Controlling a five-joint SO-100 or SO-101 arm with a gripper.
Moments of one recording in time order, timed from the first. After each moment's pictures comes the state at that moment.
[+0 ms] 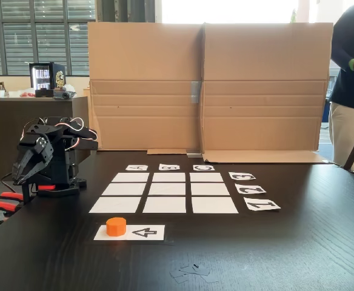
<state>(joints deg) 99.2 190.6 170.8 56.6 83.5</state>
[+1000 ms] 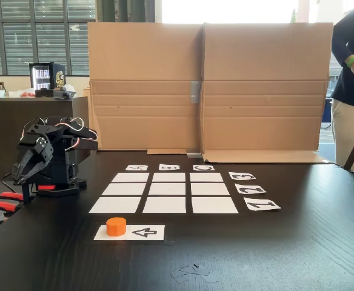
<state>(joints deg) 98.9 183.8 169.8 53.8 83.5</state>
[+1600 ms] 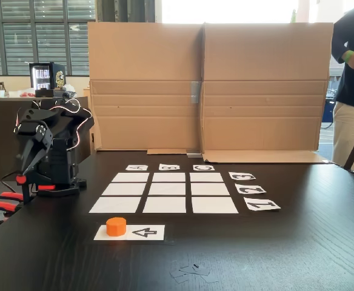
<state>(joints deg) 93.4 154.9 144.4 60.5 83.5</state>
